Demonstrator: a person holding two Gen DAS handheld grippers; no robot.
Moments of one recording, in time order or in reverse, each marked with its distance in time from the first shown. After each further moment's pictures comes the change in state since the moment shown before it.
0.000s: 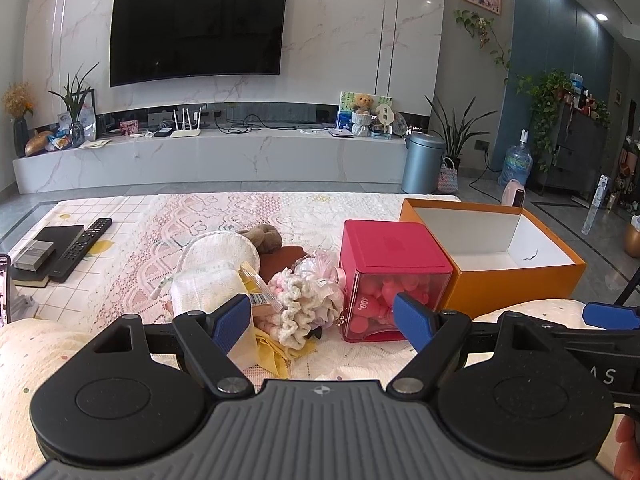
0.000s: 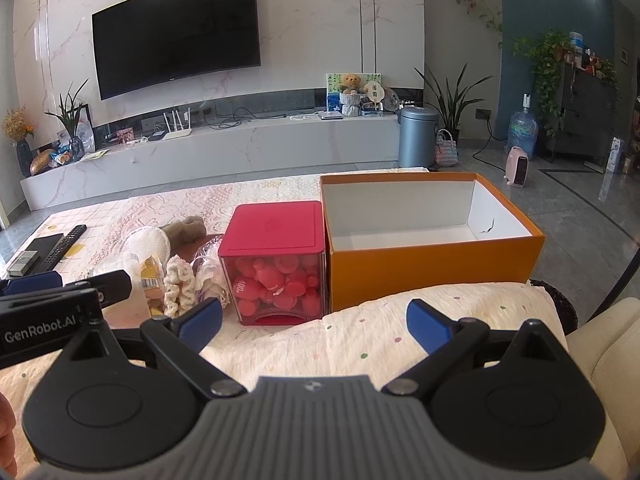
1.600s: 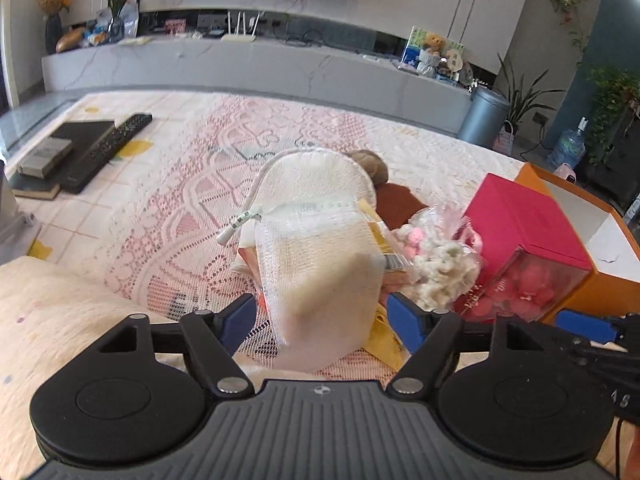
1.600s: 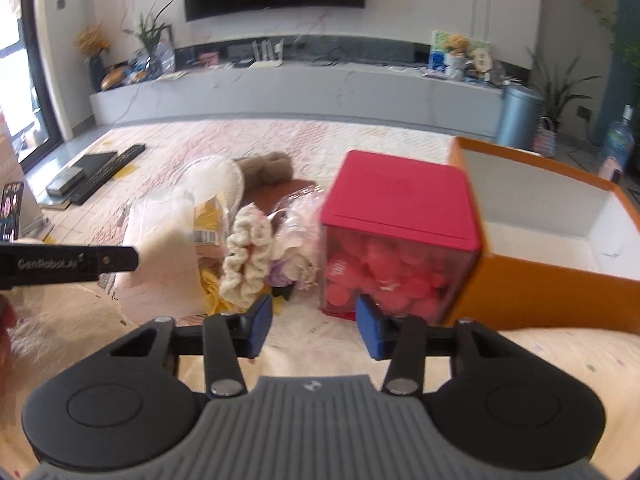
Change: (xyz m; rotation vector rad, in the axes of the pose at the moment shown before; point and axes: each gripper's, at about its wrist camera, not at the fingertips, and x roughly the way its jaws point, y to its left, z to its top) left arm 0.099 0.118 -0.008 -0.201 0.256 0.057; right arm 0.119 0.072 0.007 -0.224 0.190 0.232
